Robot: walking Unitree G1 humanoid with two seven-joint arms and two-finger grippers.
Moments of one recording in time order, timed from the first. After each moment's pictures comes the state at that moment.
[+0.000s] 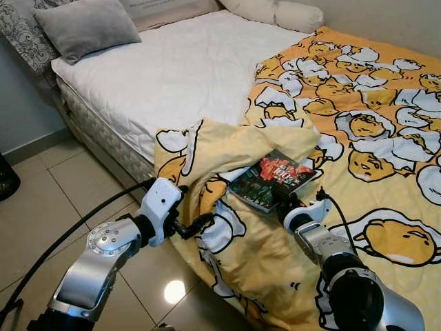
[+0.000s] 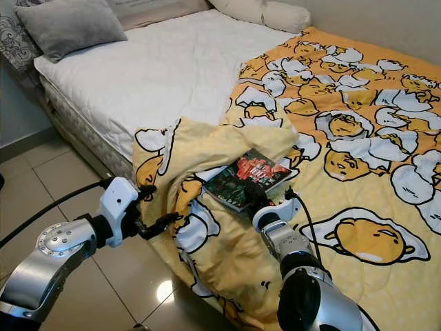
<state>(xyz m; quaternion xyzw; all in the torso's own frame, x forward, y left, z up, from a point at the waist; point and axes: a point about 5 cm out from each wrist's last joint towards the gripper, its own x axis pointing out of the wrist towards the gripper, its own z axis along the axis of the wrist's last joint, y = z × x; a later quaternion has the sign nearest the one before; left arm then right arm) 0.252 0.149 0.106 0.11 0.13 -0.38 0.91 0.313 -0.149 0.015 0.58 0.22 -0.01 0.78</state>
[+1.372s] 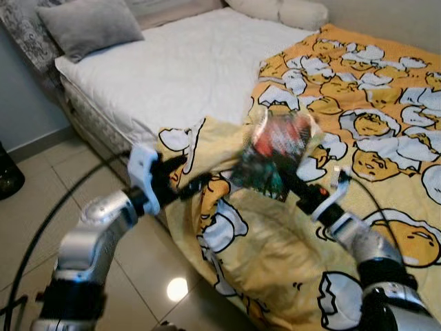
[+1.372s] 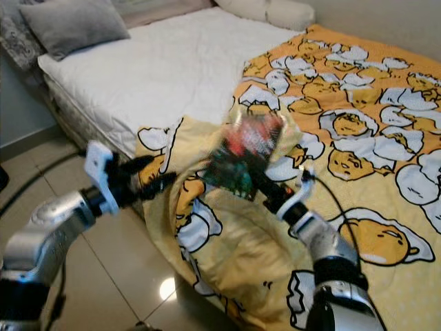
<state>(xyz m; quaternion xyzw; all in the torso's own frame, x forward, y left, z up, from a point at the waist) 0.291 0.159 0.142 -0.10 0.06 -0.38 0.92 0.308 -0.182 0.079 0.42 0.11 0.33 0.84</state>
